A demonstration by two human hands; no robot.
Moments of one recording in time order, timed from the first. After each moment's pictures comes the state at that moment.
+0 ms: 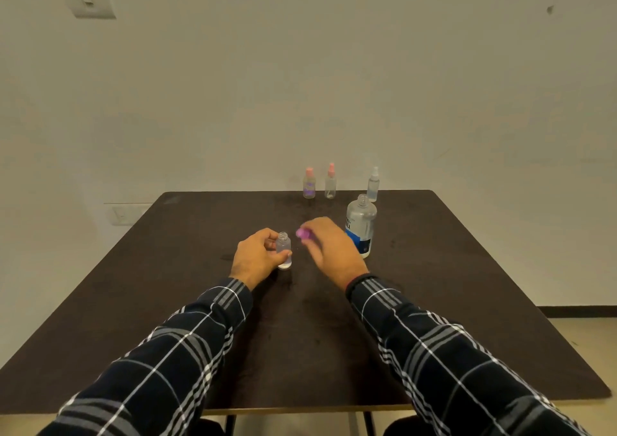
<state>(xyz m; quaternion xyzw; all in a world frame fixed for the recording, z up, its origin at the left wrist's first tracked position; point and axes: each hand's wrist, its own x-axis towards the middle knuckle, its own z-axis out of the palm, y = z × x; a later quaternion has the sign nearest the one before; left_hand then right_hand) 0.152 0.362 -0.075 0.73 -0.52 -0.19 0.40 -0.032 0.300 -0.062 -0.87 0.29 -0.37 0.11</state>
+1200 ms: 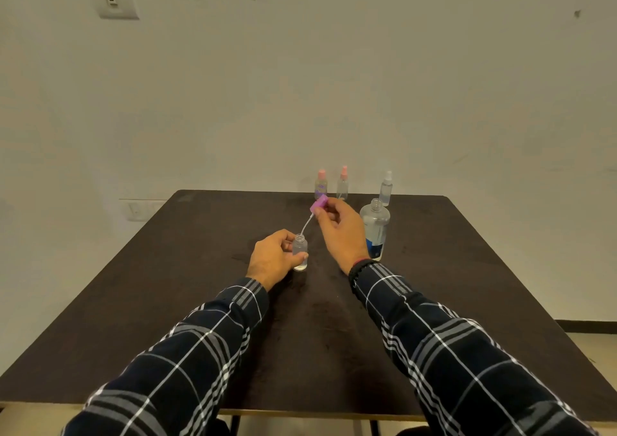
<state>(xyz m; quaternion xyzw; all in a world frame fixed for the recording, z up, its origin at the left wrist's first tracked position) 0.142 0.359 -0.073 0.73 -0.51 -0.21 0.41 -0.007 0.302 -0.025 -0.70 0.37 -0.49 0.37</state>
